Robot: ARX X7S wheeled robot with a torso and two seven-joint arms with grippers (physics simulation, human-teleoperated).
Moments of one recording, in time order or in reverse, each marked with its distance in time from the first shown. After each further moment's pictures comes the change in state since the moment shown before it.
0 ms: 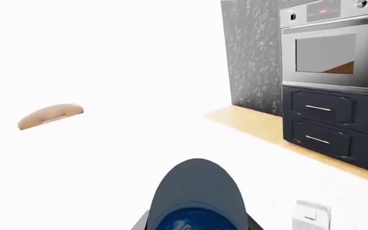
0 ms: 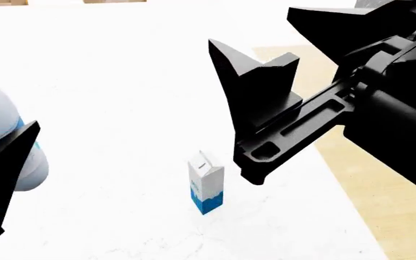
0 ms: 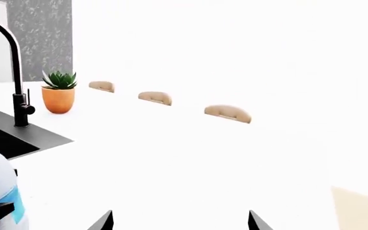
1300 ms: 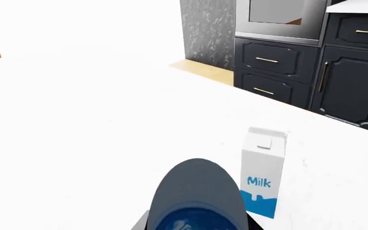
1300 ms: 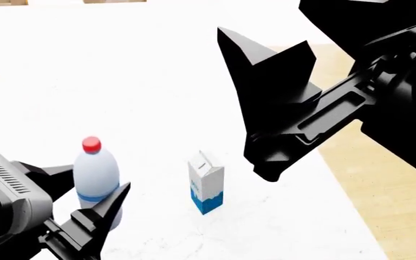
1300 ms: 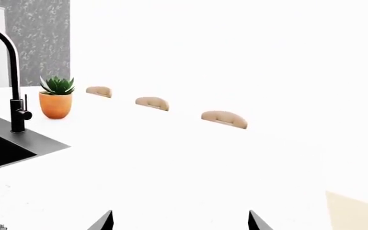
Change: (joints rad) left arm 0.079 0.233 0.345 0.096 0.314 -0.023 0.140; right arm 0.027 0.025 0.011 -0.001 0.017 -0.003 -0.003
